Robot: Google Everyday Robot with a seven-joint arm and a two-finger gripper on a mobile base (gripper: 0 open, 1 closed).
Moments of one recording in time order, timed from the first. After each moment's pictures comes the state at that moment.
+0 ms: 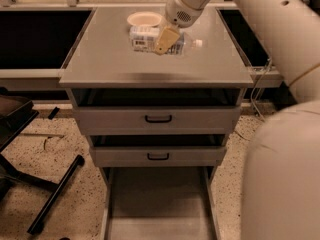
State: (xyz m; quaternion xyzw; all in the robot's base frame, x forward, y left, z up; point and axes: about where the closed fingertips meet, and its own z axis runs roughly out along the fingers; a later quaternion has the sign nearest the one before) arm 0.720 -0.018 0.935 -0.66 0.69 0.04 0.29
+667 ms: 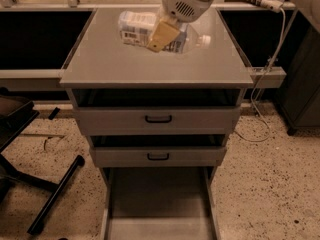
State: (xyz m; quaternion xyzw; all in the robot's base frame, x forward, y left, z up) arm 0.612 -0.004 1.012 -0.62 0.70 -0.01 0.35
